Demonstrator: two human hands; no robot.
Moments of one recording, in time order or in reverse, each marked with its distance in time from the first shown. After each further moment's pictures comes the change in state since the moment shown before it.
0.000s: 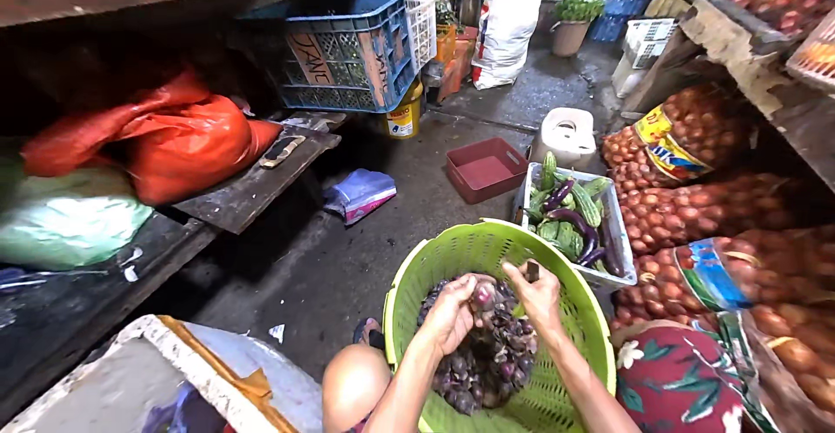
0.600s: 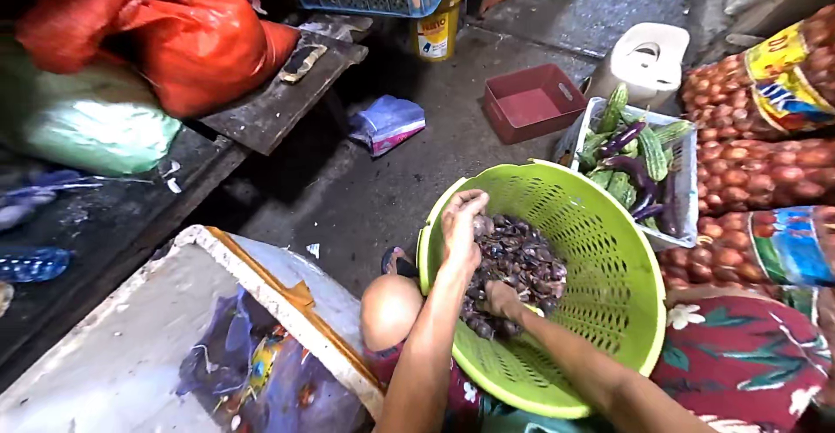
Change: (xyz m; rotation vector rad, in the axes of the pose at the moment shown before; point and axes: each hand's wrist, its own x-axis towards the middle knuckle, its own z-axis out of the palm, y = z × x) left_hand 0.018 0.025 -0.014 -0.140 0.638 0.298; right_hand -0.094 0.129 0.096 -1.066 -1.361 0.405
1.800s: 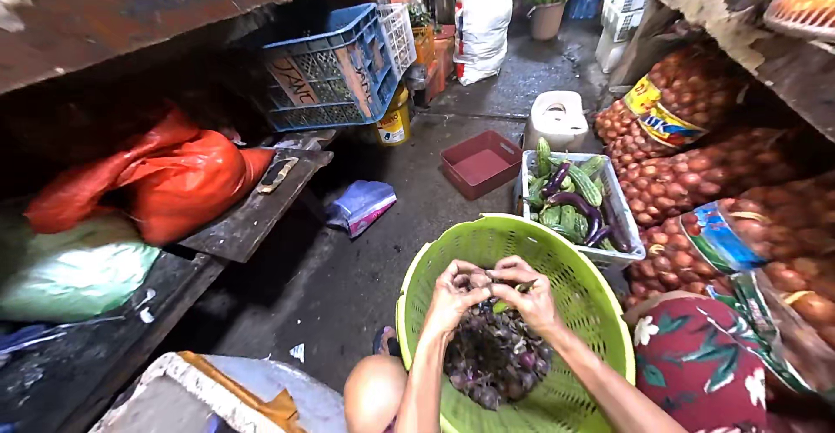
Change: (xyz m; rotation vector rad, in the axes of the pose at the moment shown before) left_hand -0.013 -0.009 -0.007 0.440 -0.585 0.065; right_hand -0.138 0.027 -0.106 1.158 1.178 -1.089
